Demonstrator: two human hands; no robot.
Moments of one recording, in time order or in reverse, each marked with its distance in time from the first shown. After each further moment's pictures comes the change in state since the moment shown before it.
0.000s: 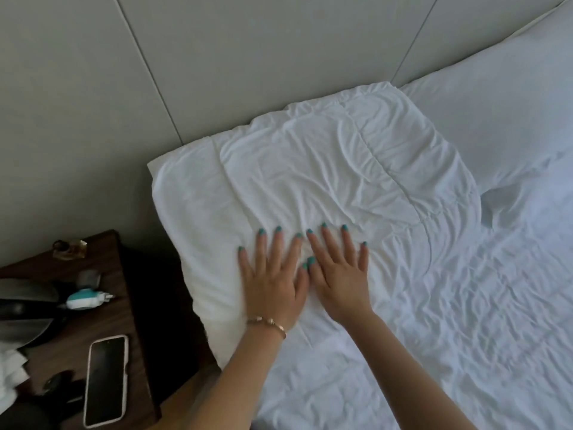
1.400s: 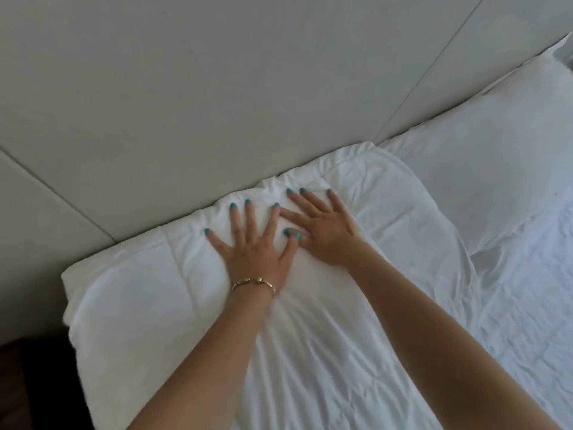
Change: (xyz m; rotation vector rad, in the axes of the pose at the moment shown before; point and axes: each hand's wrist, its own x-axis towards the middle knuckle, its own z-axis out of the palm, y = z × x) left_hand 0.269 -0.019 0.029 0.027 -0.120 -0.179; right_hand 0.298 0.063 -0.060 -0.386 -0.145 -0.179
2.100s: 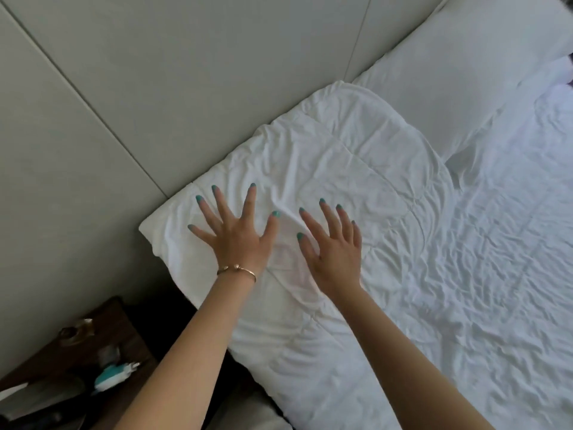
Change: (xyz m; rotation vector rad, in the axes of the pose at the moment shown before) left_hand -0.127 -0.083 -0.077 -0.154 0.022 0.107; right_hand -0.208 -0.177 -0.005 0.458 0.559 0.552
